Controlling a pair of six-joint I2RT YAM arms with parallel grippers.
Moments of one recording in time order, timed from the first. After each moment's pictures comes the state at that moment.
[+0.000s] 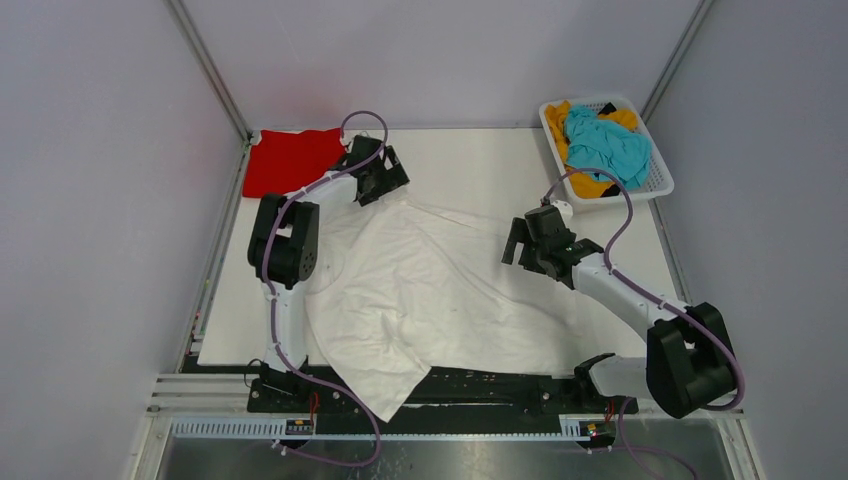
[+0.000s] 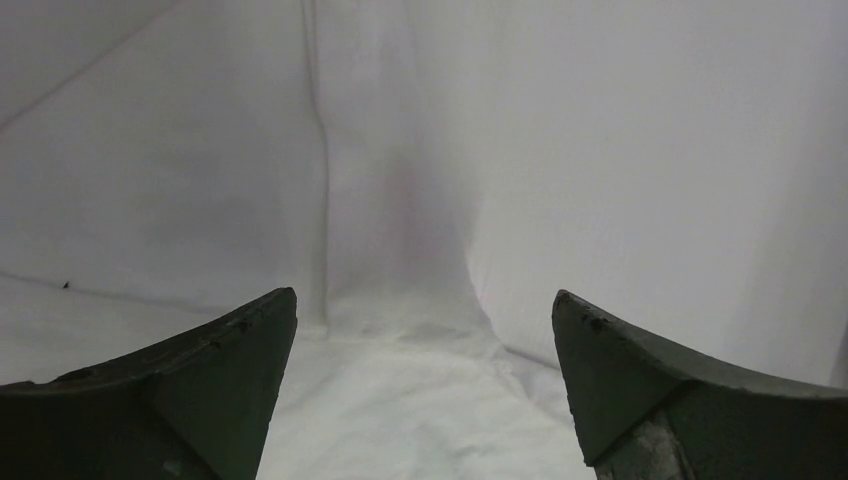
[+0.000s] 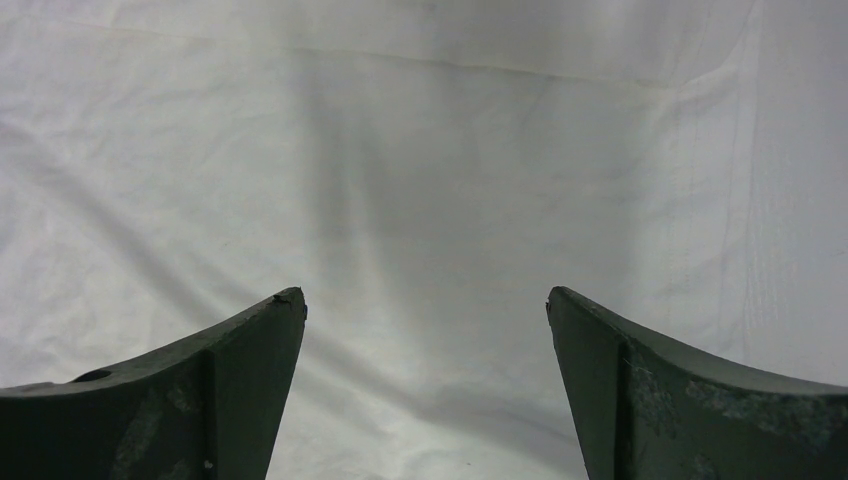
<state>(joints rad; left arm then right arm) -0.30 2.14 1.57 -0.21 -0.02 -0.71 0.41 1.29 0.74 -0.38 0.24 0.59</state>
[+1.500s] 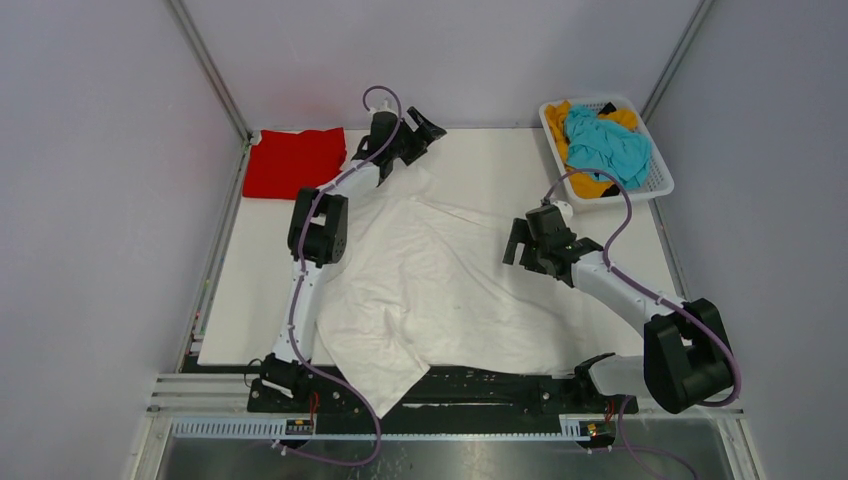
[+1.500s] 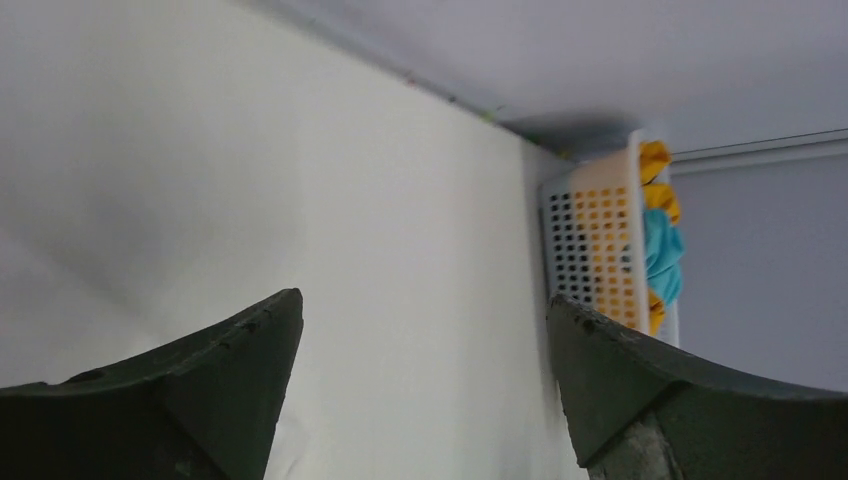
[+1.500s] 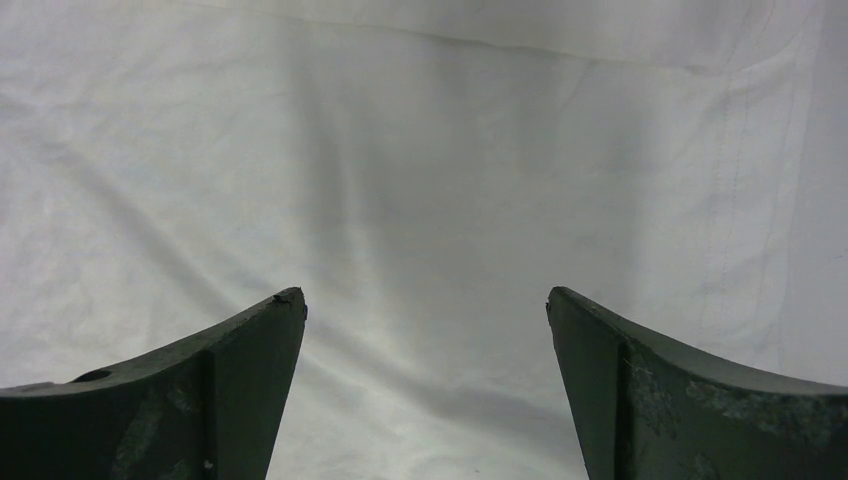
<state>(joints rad) -0.31 2.53 2.02 0.15 0.28 -0.97 0.40 1.32 0.74 -0.38 0.22 0.58</state>
